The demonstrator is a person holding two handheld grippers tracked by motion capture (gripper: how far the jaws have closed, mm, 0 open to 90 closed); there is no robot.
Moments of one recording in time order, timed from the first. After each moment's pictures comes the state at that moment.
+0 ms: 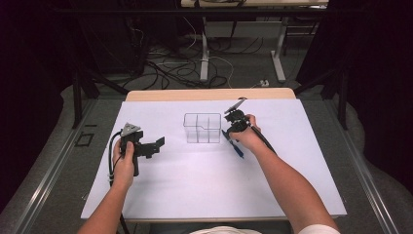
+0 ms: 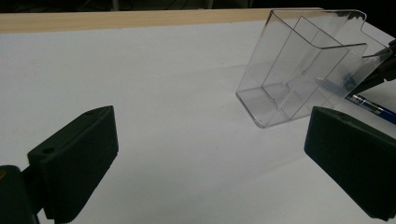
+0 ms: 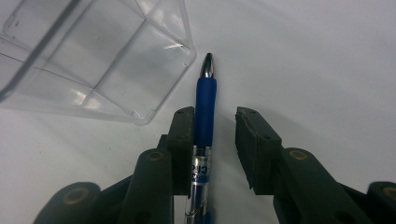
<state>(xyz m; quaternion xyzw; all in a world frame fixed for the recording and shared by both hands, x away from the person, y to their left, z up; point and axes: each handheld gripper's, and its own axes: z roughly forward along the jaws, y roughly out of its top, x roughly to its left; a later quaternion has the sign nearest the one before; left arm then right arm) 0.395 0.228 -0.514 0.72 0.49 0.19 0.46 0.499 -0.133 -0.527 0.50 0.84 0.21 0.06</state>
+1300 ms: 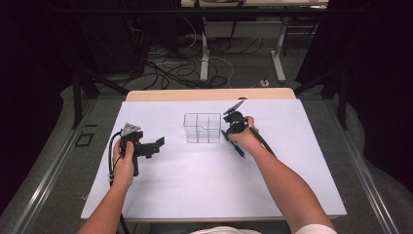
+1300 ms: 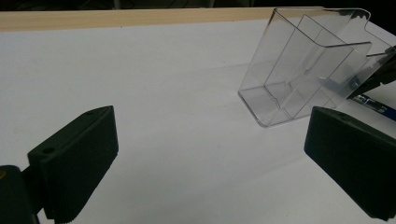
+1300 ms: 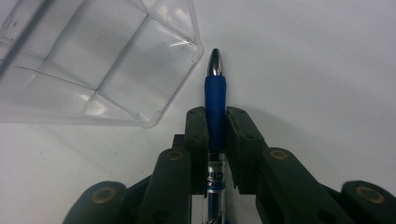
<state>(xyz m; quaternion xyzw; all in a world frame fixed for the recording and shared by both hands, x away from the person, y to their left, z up) 0.395 0.229 -0.515 0.72 0.49 0.19 0.45 0.500 -0.128 -0.533 0.51 0.83 0.20 0.05</state>
